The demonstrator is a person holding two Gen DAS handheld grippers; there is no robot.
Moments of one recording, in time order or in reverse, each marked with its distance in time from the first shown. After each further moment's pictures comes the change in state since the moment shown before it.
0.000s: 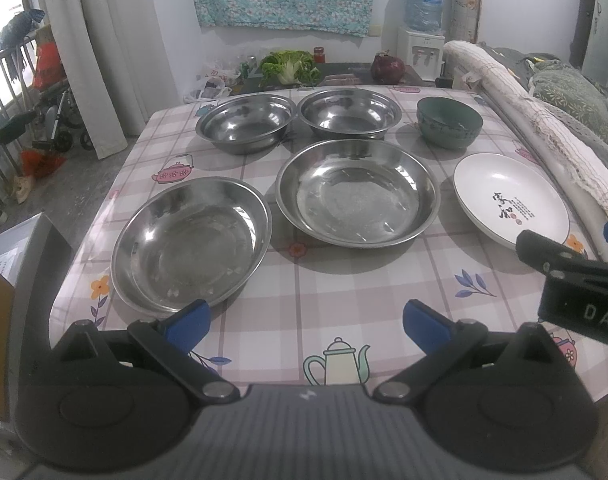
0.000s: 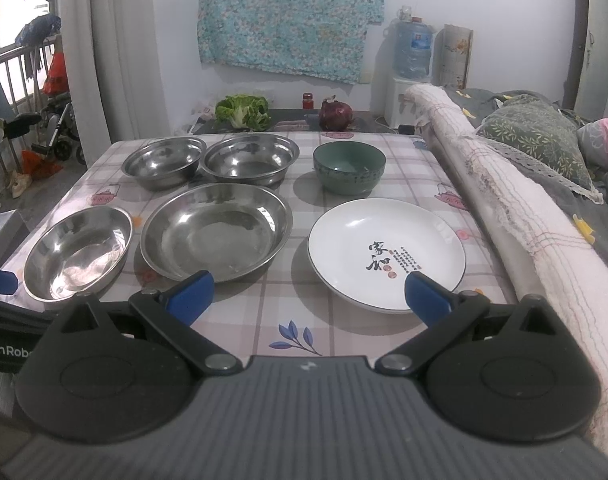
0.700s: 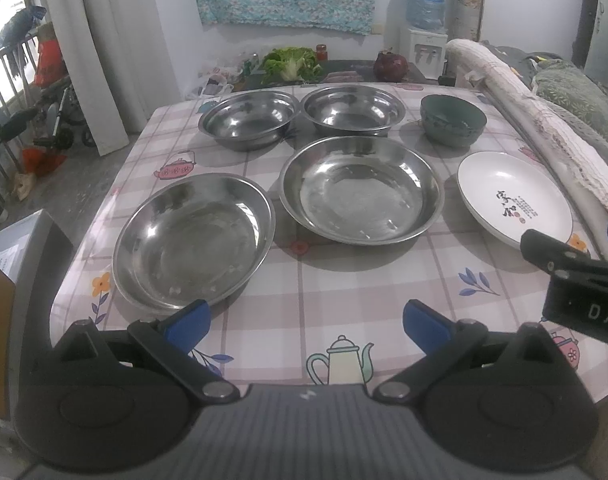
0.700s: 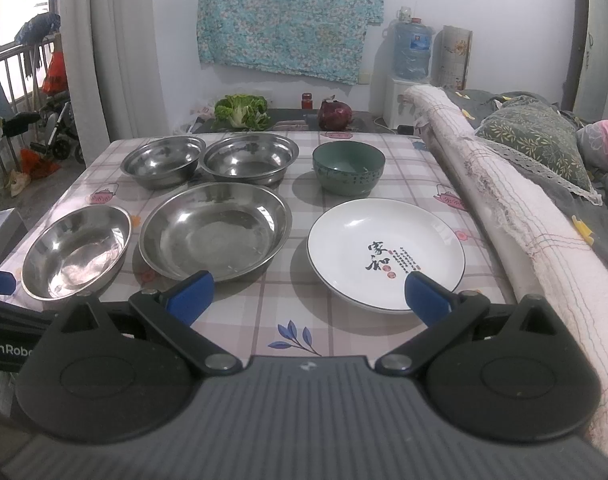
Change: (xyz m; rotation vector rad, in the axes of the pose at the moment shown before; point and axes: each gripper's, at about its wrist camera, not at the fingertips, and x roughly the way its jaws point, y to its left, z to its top) left arm 0.000 0.001 0.000 -0.002 0.008 0.002; right arm 0.000 -0.001 0.001 -0.002 -0.001 -0.001
